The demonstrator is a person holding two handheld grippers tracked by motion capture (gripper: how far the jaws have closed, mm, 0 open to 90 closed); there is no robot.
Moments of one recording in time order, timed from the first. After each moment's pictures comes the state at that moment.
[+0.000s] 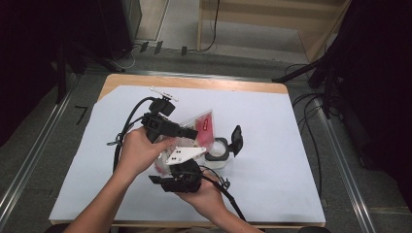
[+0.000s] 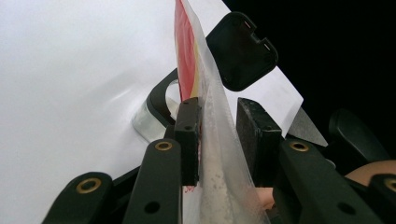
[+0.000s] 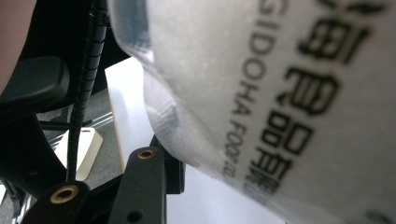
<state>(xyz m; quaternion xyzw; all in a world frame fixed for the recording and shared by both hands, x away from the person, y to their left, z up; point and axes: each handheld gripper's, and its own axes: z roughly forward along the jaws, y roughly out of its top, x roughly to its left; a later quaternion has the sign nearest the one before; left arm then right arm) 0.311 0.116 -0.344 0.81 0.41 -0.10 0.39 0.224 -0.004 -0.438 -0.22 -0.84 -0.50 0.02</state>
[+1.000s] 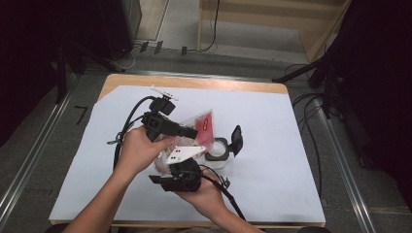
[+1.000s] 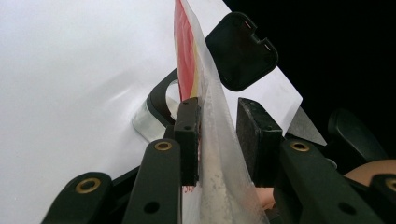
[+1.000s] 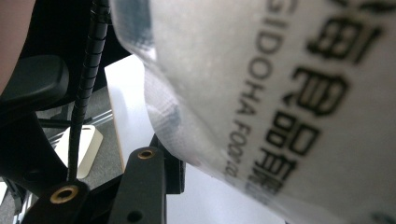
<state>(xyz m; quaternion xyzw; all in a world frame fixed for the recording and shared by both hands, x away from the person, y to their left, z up) 0.313 0.116 -0.343 0.82 0.41 -0.10 0.39 0.225 -0.003 -0.437 -0.22 -0.84 -0.49 0.02</state>
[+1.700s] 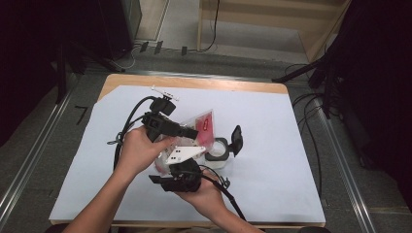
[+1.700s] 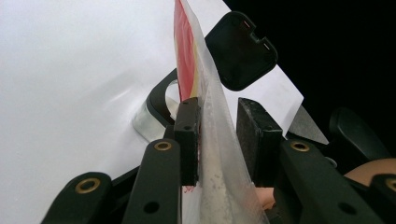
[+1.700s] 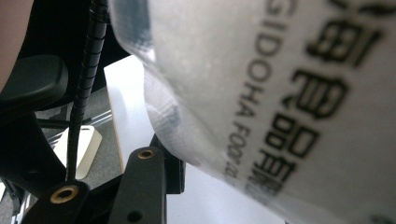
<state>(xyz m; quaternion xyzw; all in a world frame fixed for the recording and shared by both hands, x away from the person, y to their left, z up) 0.312 0.114 -0.343 0.82 0.41 -0.09 0.39 0.225 -0.003 -0.437 -0.22 -0.84 -0.50 0.02</state>
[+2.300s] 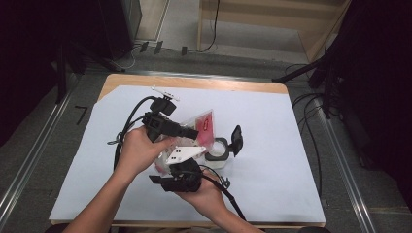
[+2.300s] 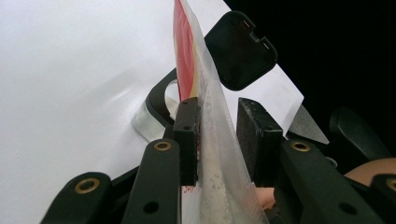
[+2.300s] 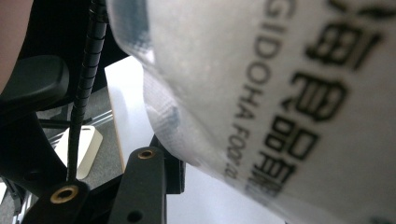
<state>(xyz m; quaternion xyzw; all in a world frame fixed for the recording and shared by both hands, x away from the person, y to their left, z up) 0.311 0.114 -0.342 0.82 0.41 -0.09 0.39 0.225 -0.004 -0.437 -0.22 -0.84 -0.50 0.02</state>
